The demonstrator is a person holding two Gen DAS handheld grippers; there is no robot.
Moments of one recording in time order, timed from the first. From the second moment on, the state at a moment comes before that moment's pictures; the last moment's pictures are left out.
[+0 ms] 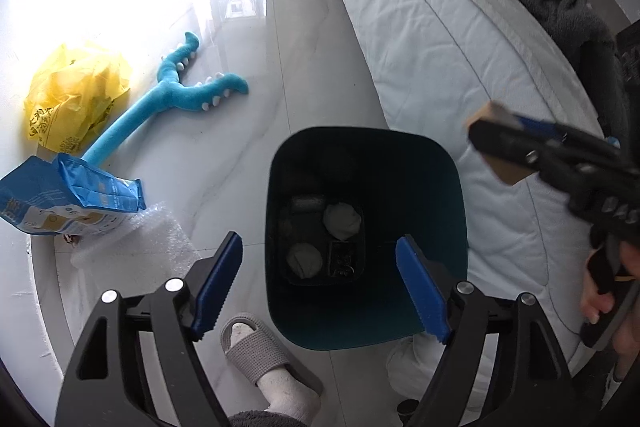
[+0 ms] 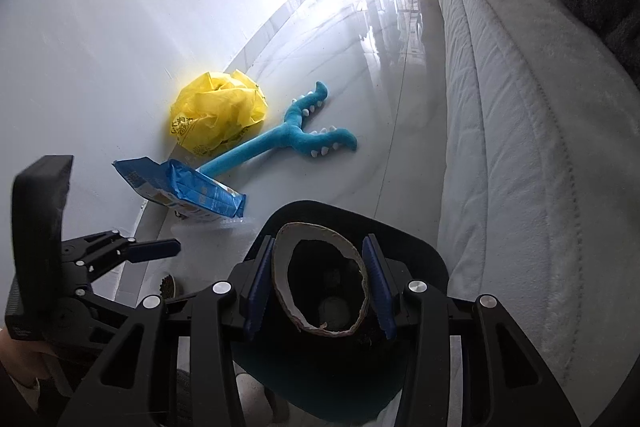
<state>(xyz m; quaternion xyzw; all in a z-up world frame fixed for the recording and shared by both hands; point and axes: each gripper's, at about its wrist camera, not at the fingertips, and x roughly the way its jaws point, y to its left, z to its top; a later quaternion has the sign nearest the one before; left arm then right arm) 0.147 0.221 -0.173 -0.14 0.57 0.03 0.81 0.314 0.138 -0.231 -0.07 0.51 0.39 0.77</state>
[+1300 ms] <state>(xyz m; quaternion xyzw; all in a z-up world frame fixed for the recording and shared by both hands) 0.110 0.223 0.006 -0.09 0.27 0.05 0.96 0.264 0.159 -0.272 -0.15 0.55 0.38 0.73</state>
